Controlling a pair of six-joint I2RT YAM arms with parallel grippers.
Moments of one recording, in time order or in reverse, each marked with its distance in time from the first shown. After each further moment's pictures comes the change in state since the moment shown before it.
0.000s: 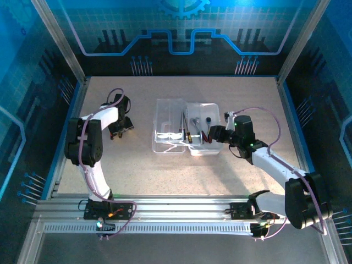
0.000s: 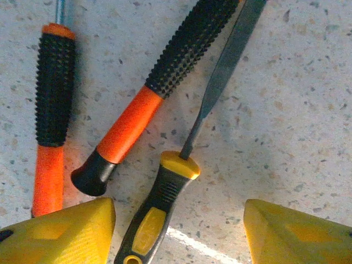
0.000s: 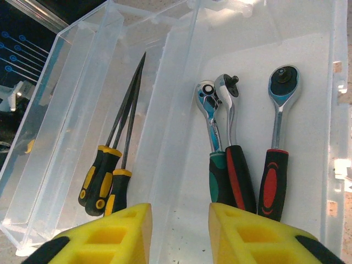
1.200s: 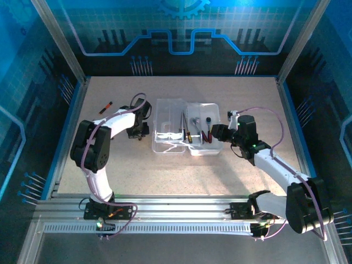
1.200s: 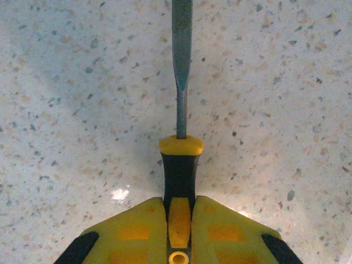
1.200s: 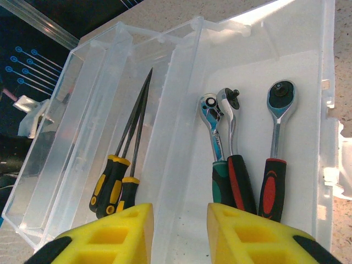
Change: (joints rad) left arm -0.243 -0.051 -0.030 -0.048 0.018 0.072; right arm -0.025 -0.042 -0.007 0.006 -0.014 0.011
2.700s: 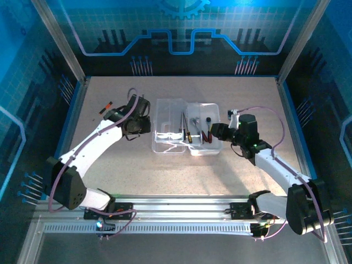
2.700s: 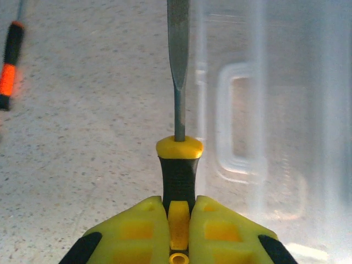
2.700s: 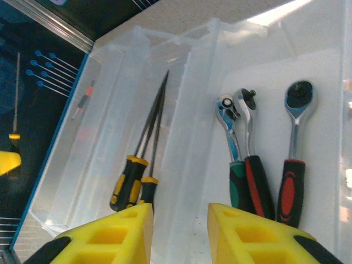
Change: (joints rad) left arm -0.172 -0.447 -0.010 -0.109 0.006 0.003; right arm -0.006 -0.013 0.022 -0.007 -0.054 0.034
